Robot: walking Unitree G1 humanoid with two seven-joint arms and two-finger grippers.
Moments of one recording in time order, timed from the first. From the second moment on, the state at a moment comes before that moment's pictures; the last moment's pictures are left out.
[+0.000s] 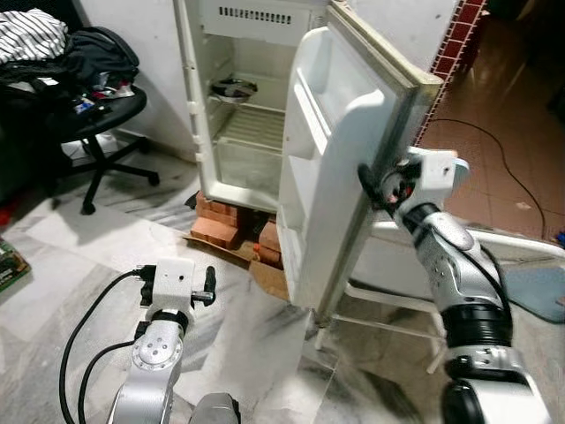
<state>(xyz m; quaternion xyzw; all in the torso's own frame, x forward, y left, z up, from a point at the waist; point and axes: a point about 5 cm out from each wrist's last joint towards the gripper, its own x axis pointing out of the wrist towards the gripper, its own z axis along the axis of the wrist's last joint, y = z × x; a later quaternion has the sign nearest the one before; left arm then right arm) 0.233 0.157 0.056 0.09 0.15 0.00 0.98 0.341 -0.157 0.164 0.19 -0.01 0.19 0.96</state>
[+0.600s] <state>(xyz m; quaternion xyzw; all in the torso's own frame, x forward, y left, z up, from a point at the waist) 0.241 0.149 0.066 0.08 0.12 -0.02 0.99 0.316 -0.145 0.124 0.11 0.10 0.18 0.97</state>
